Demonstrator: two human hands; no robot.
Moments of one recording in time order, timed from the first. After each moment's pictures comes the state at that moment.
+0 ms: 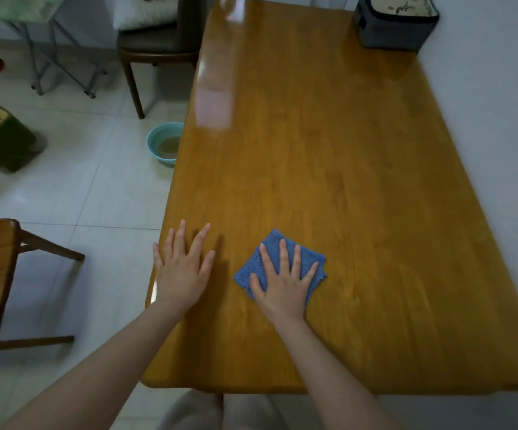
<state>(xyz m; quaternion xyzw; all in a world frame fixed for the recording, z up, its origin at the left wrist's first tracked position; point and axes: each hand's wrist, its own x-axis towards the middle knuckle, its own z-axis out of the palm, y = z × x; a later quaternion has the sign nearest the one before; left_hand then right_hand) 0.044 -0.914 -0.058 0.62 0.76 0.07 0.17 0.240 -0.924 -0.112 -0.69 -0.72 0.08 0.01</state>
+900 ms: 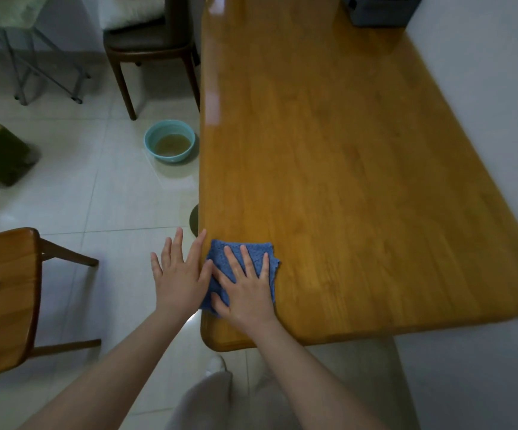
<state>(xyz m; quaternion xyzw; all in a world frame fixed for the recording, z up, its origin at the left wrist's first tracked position) -0.052 -0.977 -0.059 0.65 0.74 0.06 0.17 0.089 -1.000 -0.108 -0.57 -0.81 0.09 0.02</state>
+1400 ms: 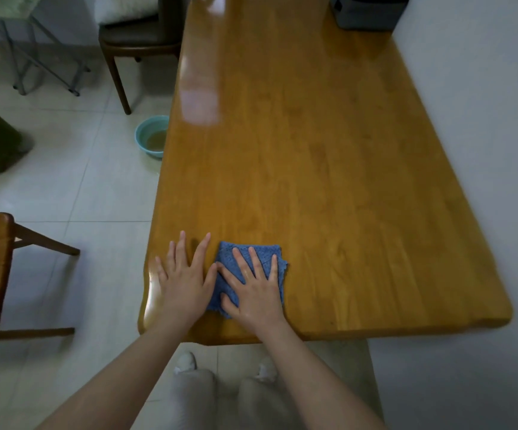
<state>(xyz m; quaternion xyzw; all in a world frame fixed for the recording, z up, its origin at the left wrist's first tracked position) 0.072 -0.999 -0.063 0.62 0.76 0.07 0.18 0.225 -1.010 -0.110 -0.55 -0.83 0.10 0.03</state>
